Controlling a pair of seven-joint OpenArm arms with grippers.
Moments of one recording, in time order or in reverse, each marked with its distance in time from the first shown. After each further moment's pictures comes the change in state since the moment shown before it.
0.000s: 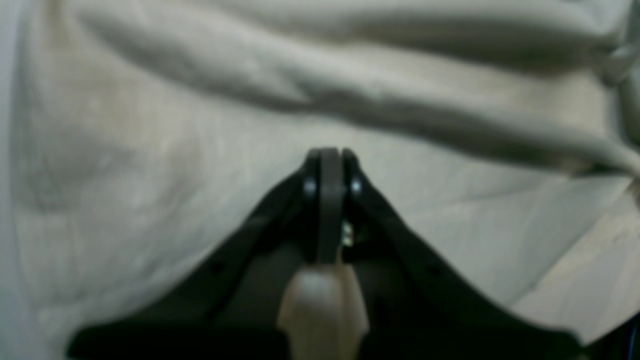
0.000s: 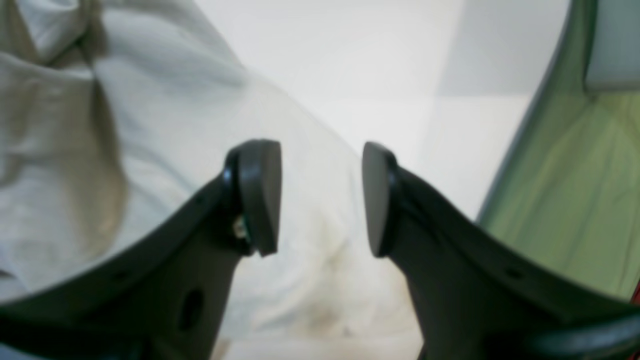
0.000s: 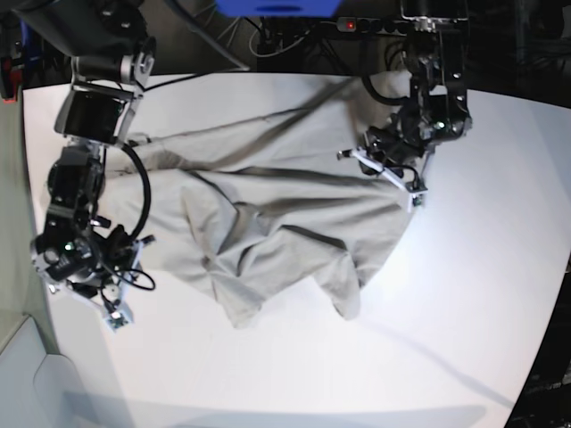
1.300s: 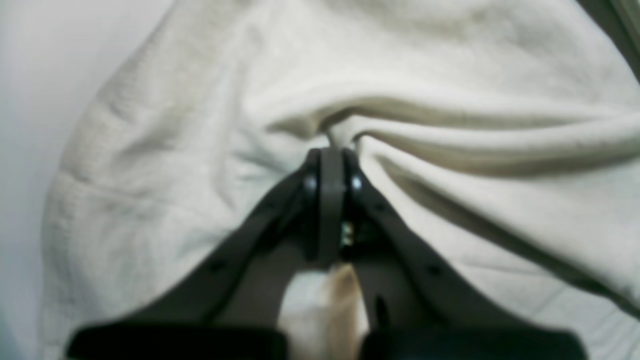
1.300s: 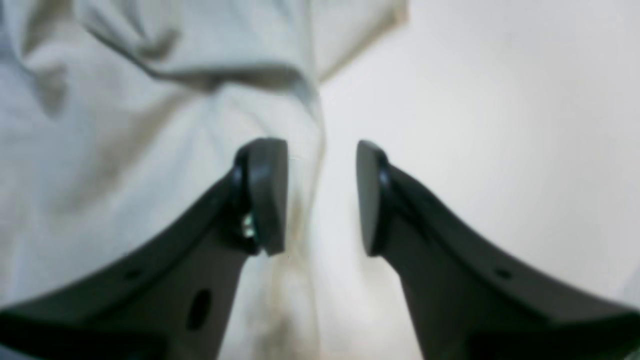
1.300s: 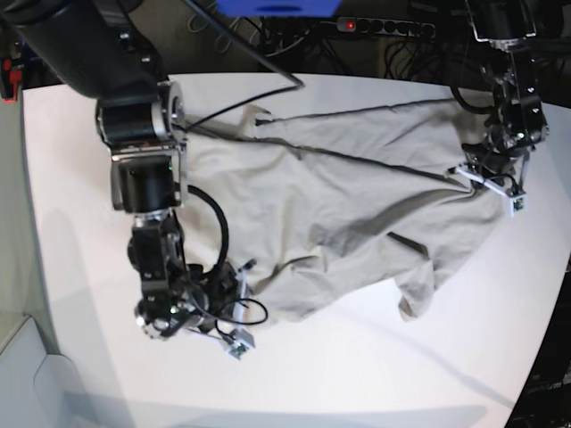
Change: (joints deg) left arm -1.6 -15.4 -11.6 -11.7 -0.9 -0.5 -10.7; right arm 16.2 -8.3 -14.7 -32.7 0.0 0.0 12.1
